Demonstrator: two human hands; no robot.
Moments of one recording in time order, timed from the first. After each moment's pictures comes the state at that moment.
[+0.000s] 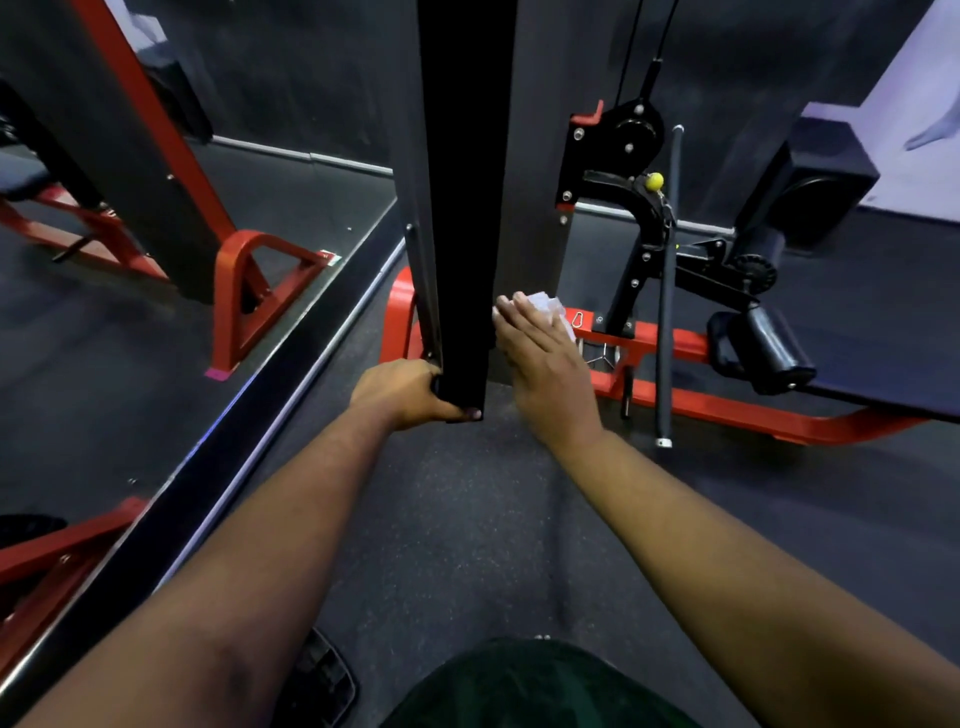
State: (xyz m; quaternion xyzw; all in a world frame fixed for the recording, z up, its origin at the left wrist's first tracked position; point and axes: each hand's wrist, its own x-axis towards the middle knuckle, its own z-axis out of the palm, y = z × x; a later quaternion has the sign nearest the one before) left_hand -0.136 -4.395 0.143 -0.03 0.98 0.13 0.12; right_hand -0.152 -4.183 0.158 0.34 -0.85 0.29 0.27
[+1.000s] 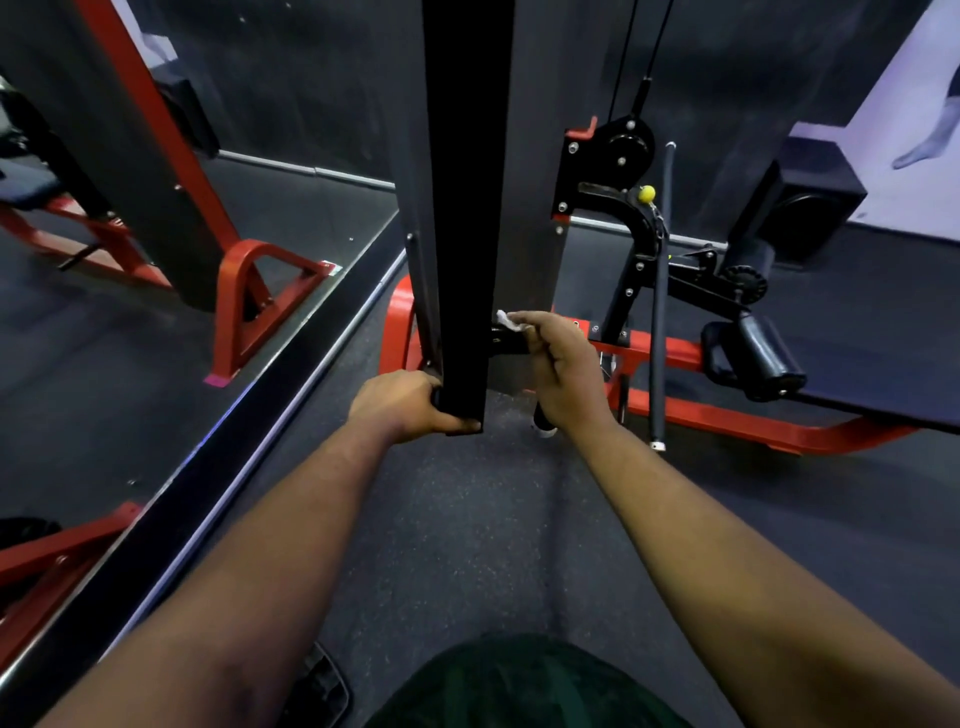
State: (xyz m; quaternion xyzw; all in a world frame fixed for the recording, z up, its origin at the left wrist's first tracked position) left_hand -0.102 -4.382 0.148 -0.05 0.98 0.15 0.11; right_hand -0.146 -4.164 0.167 0.28 -0.81 0.48 0.19
